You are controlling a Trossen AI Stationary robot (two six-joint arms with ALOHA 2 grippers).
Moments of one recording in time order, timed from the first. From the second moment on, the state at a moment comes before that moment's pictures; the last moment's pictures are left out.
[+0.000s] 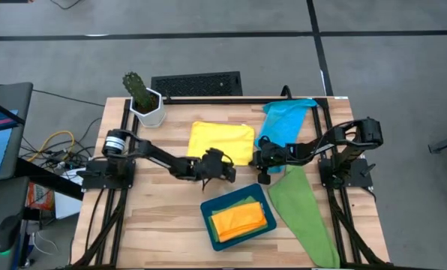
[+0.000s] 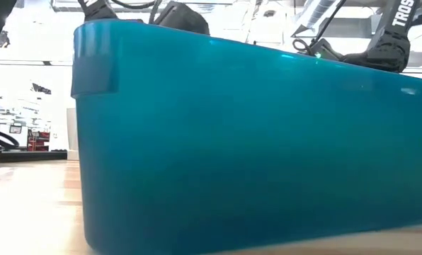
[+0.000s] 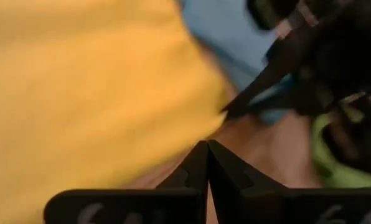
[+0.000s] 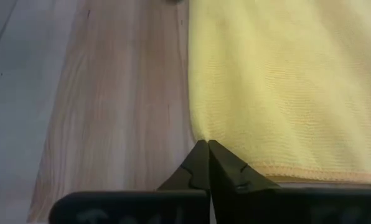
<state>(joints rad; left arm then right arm) -0.08 1.94 0.94 0.39 -0.48 -0.99 -0.09 1.64 0.46 0.40 0.00 -0.13</state>
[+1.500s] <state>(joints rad) -0.10 2.03 1.05 0.16 -0.49 -1.08 -0.06 1.77 0.78 0.29 -0.08 -0.38</state>
